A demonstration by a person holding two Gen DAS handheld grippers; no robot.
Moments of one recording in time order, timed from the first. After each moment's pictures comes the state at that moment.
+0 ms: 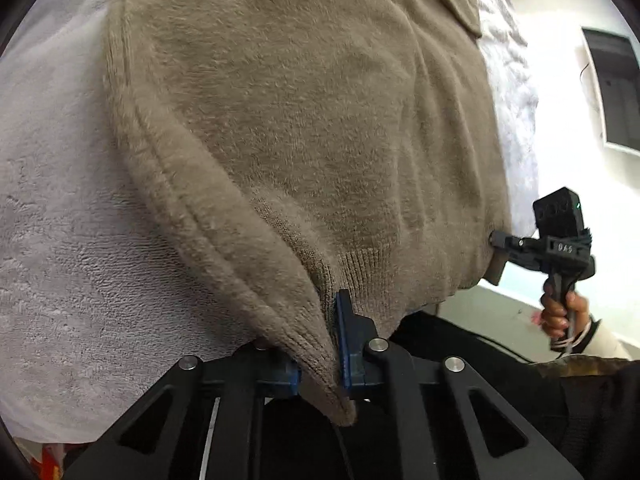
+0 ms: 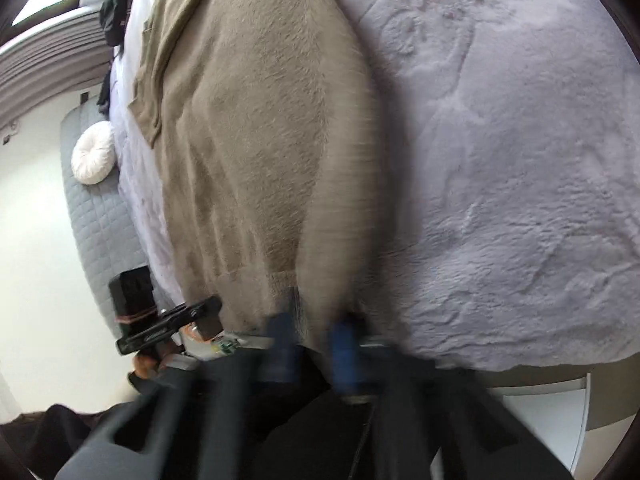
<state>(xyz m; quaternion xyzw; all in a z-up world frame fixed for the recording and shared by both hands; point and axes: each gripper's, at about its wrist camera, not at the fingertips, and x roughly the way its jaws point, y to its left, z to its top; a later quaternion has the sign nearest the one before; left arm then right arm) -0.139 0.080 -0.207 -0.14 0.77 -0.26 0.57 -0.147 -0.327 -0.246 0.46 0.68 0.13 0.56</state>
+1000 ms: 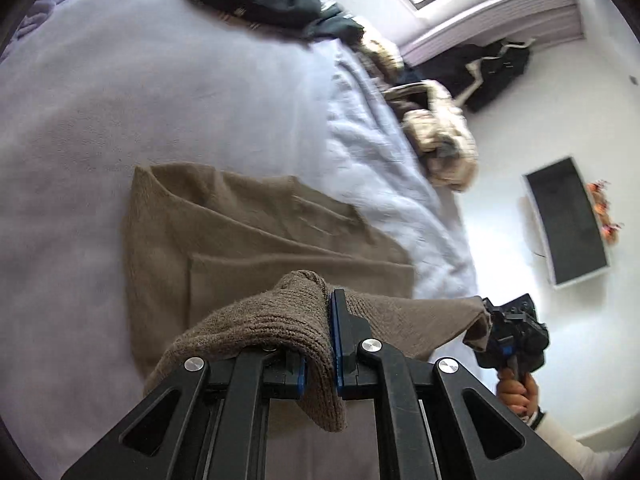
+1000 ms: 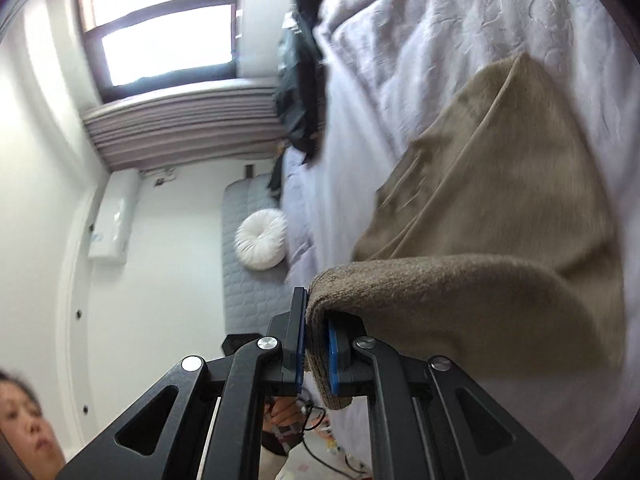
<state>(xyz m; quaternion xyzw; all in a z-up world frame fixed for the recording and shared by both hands) 0.147 0.105 -0.113 -0.26 0.54 -0.24 0.76 0.143 -0.354 -0.173 0.59 0.42 0.22 0.65</state>
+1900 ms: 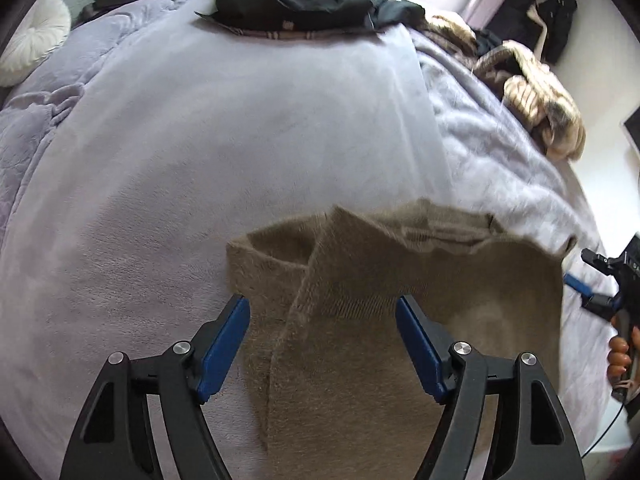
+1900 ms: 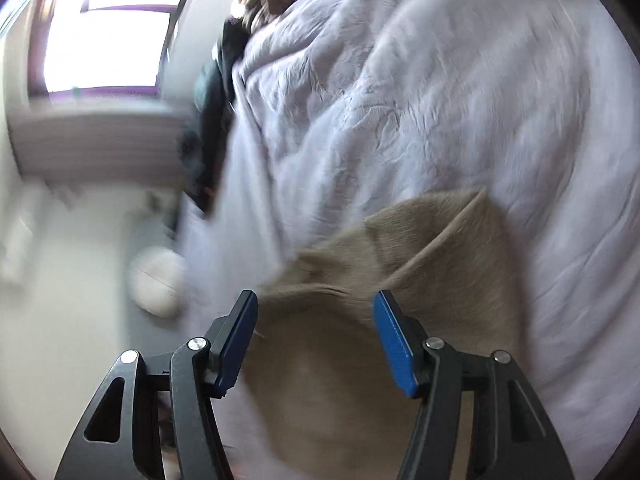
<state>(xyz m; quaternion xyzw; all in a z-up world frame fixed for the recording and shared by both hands) 0.192 0.102 -0.139 -0.06 0.56 -0.10 0.82 0.220 -0.385 -0.192 0.41 0.52 0.08 0.75</state>
